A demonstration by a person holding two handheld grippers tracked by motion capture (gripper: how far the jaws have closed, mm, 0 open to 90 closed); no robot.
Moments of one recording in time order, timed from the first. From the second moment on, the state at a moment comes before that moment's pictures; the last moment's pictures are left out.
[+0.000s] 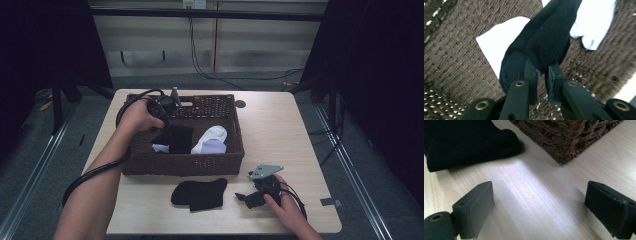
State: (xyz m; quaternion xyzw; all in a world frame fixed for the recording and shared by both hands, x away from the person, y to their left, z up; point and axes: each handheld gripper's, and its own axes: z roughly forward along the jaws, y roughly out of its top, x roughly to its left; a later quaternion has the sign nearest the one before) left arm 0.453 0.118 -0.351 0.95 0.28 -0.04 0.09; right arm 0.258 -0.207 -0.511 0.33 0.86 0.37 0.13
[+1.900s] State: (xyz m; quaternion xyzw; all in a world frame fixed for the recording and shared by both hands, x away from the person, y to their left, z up) left arm 0.384 0.070 -0.224 0.98 0.15 -0.07 0.08; right arm 0.258 -0.207 -0.511 0.33 0.86 0.37 0.12
